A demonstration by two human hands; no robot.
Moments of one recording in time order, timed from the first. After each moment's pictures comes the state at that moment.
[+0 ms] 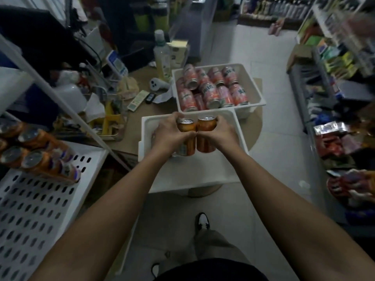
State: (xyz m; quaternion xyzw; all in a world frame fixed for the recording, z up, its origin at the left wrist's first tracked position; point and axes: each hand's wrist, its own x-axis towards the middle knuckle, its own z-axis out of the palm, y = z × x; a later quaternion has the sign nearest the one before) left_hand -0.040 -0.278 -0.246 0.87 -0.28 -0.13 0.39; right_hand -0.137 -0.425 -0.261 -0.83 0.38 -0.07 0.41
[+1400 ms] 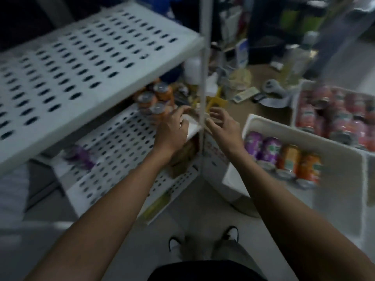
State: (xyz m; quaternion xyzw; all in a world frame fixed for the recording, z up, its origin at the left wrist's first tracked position) left_hand 0.003 -0.024 -0.249 0.93 -0.06 0.06 0.37; right_hand -0.013 -0.197 -0.254 -0.85 0.06 -0.02 0.52
